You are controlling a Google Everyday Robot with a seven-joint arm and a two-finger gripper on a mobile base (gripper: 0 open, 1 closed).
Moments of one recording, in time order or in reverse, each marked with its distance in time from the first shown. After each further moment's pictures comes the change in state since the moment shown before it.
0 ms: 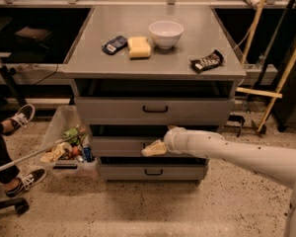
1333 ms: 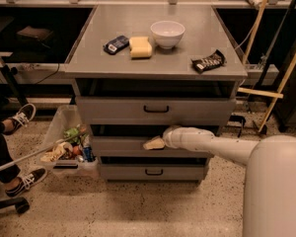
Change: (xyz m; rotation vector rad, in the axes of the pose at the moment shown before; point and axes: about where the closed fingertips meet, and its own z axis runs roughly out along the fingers) arm 0.034 -0.047 0.079 0.042 0.027 0.056
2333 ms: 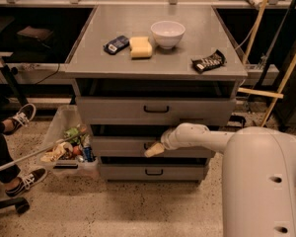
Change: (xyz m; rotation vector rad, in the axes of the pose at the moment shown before) arm 0.040 0.008 0.023 -0.079 0.188 -0.081
